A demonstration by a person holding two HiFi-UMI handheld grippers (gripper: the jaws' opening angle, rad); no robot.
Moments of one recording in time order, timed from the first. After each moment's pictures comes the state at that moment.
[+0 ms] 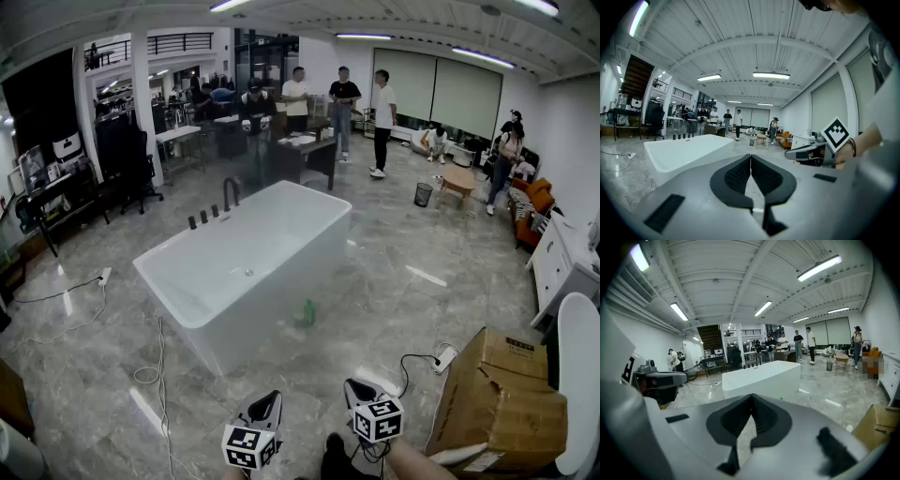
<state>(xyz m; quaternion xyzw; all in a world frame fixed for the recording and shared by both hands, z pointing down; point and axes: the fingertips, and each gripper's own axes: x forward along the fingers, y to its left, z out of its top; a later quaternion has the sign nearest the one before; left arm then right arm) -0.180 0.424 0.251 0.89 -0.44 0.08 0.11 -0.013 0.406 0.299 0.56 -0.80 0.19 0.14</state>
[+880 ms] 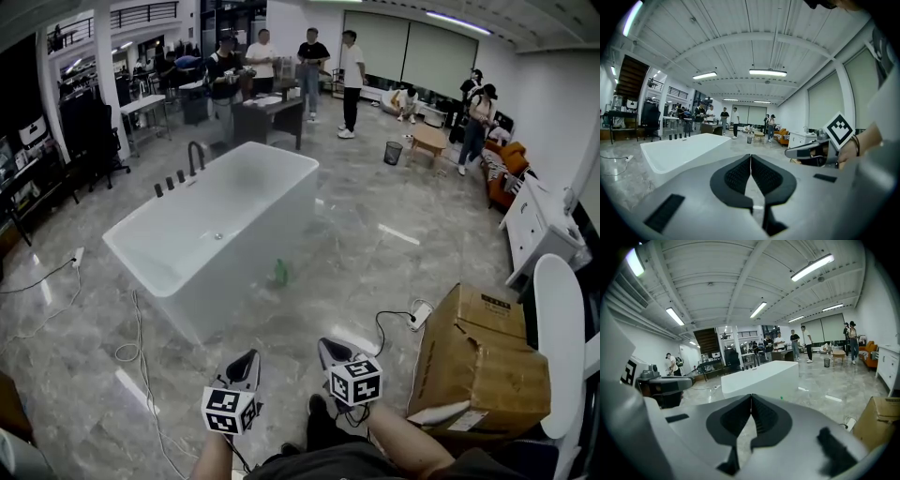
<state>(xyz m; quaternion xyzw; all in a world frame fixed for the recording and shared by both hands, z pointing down) -0.164 0.410 0.248 0.90 -0.42 0.10 0.10 -0.011 0.402 0.288 0.57 -0.79 0.20 0.11</state>
